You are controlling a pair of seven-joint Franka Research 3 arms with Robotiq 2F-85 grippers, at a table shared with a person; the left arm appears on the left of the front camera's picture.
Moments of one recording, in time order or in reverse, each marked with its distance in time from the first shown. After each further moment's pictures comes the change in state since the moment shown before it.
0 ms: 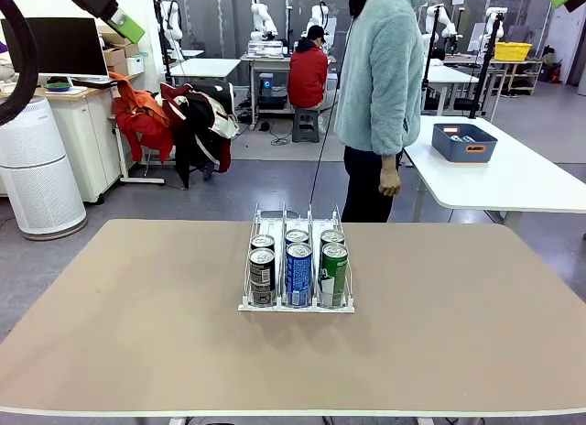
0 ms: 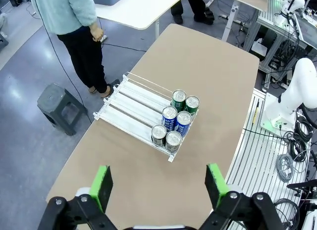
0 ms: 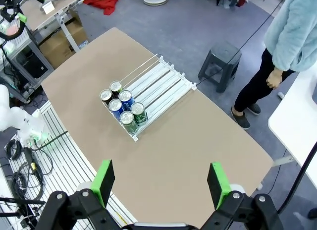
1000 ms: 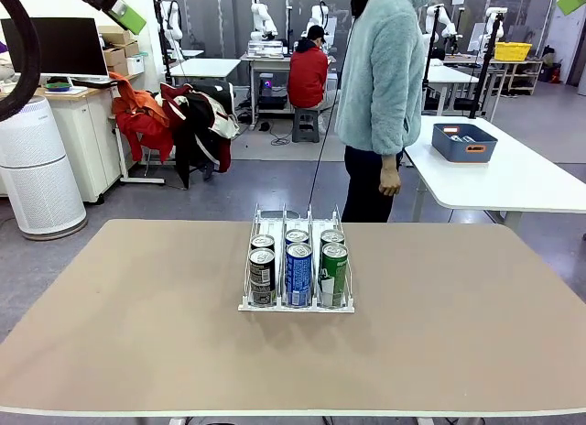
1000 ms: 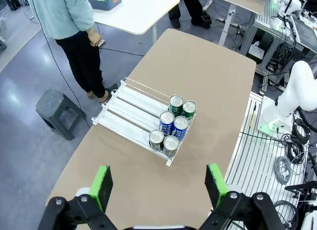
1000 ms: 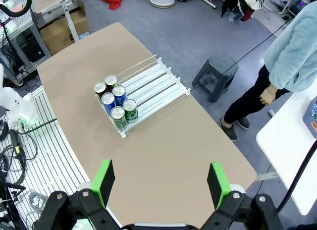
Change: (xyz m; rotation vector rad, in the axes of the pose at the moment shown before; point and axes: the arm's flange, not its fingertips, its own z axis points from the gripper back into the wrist) left arm 0.007 -0.002 0.005 -0.011 -0.020 -0.005; right arm -0.008 -0.004 0.003 -0.011 -0.017 0.140
